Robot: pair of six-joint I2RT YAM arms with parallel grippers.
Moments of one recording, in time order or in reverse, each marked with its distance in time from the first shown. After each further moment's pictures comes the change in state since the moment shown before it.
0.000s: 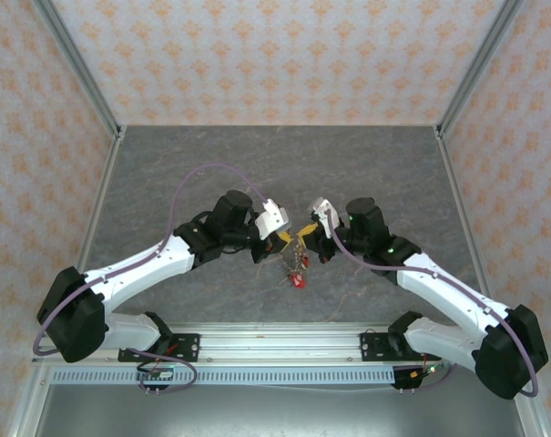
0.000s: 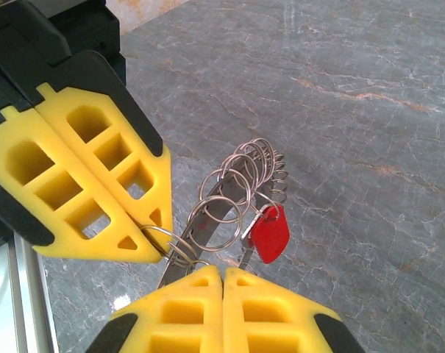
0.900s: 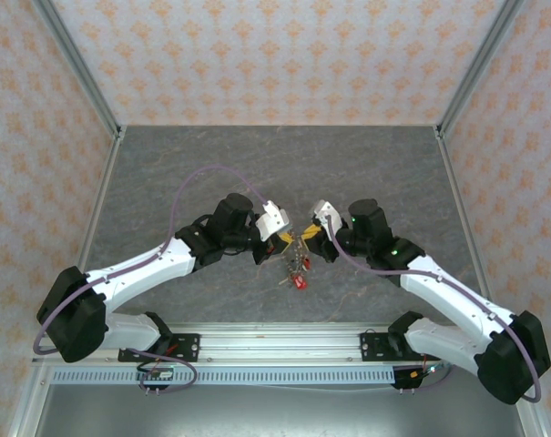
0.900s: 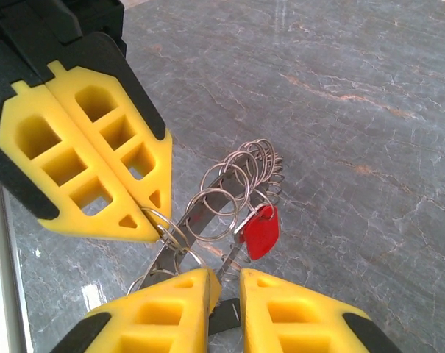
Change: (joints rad) left arm -0.011 0.000 -0.031 0.059 -0.015 -0.017; right arm 0.000 -0.041 -0.001 -0.051 0.030 -0.095
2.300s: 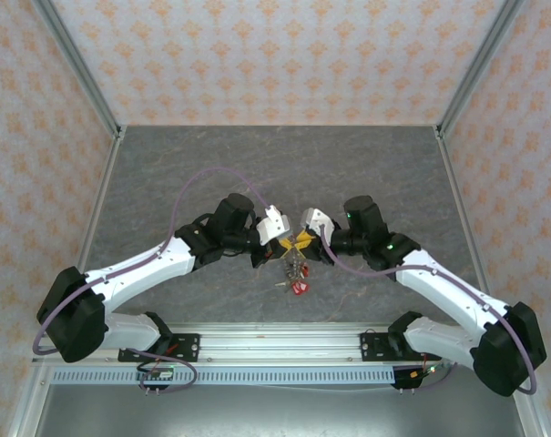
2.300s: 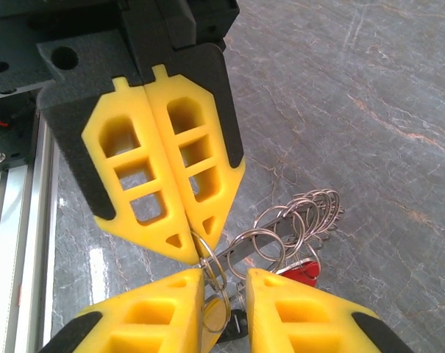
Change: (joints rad) left arm 0.000 0.000 0.020 -0.079 0.060 0.079; right arm -0.002 0.068 0.036 -0.031 -0.175 -0.229
